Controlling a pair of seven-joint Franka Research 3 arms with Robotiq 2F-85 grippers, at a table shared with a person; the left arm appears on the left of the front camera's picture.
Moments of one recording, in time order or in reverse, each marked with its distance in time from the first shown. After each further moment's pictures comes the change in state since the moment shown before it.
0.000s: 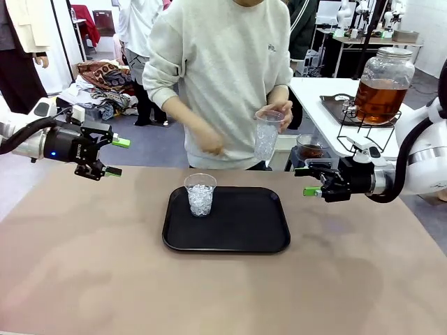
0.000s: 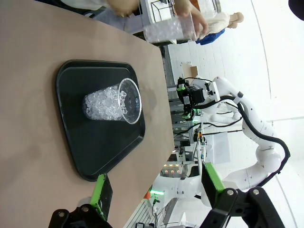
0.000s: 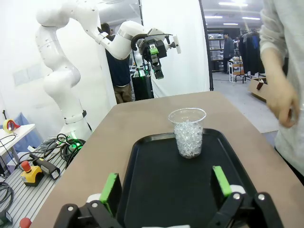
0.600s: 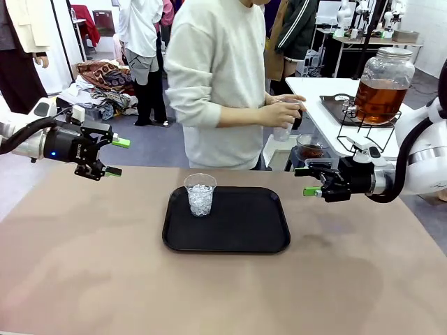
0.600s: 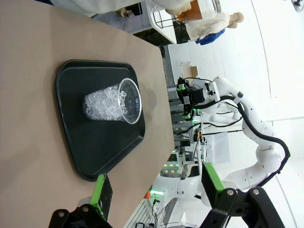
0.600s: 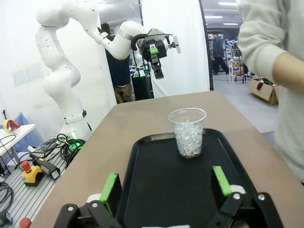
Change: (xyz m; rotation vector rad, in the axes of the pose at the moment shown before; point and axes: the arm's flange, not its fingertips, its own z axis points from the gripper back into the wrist) left arm 0.000 0.000 0.000 0.000 0.000 0.000; right arm 0.000 0.000 0.000 0.000 0.000 0.000
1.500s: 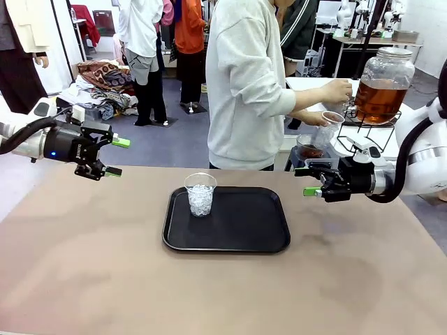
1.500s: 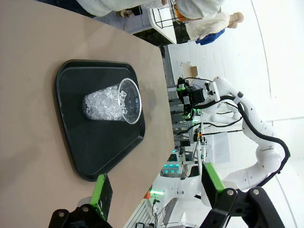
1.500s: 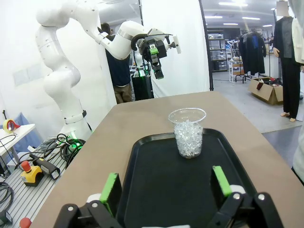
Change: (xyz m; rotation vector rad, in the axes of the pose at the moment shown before) left arm 0.000 0.000 0.000 0.000 0.000 0.000; right arm 0.000 0.000 0.000 0.000 0.000 0.000
